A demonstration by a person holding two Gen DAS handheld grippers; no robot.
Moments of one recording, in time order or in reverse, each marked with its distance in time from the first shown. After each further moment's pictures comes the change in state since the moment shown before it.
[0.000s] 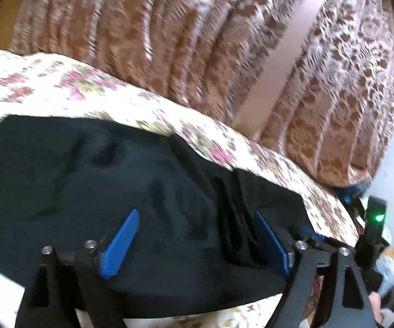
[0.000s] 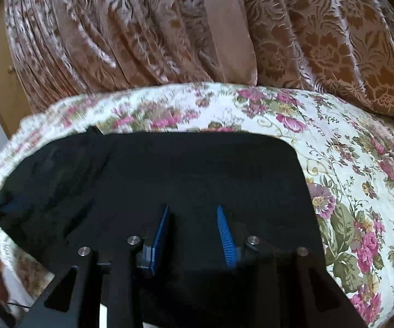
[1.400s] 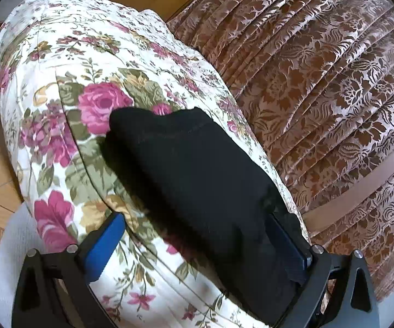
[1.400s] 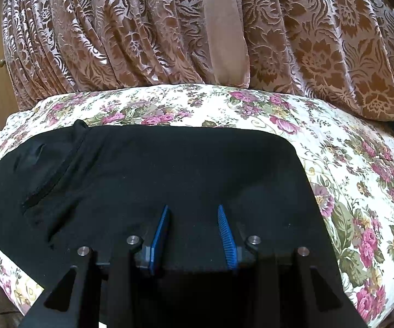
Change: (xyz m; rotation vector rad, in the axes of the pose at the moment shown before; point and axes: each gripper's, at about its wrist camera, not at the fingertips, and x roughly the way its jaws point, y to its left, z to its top) left arm -0.083 0.171 -0.030 -0.603 -0.222 0.248; right arm 0.008 0.009 -0.009 -0.004 -0.048 -0.065
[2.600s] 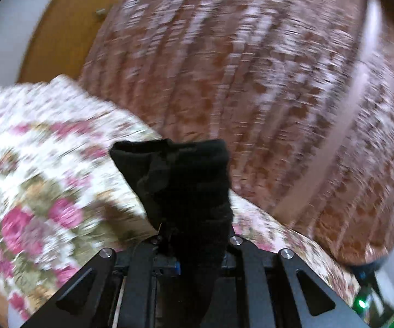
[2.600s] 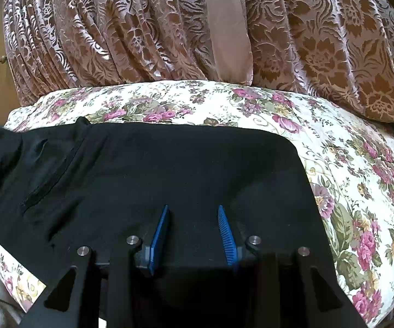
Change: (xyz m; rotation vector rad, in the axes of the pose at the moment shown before) left arm -0.016 -0.140 0.027 0.426 -0.124 -0.199; right arm -0.002 0.002 0.004 -0.005 0.035 0.006
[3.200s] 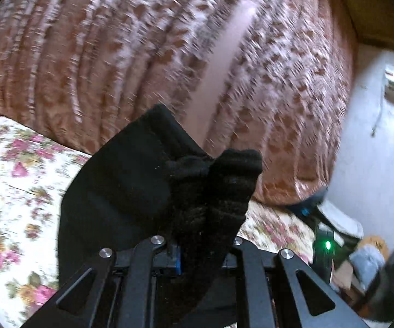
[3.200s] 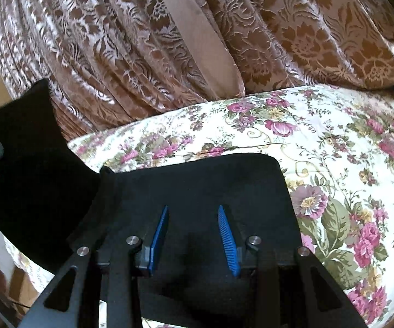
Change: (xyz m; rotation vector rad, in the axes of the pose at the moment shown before) left arm 0.022 -0.163 -0.055 0.259 0.191 -0.445; right arm -0.039 -0.059 0.012 0.224 -0.090 0.214
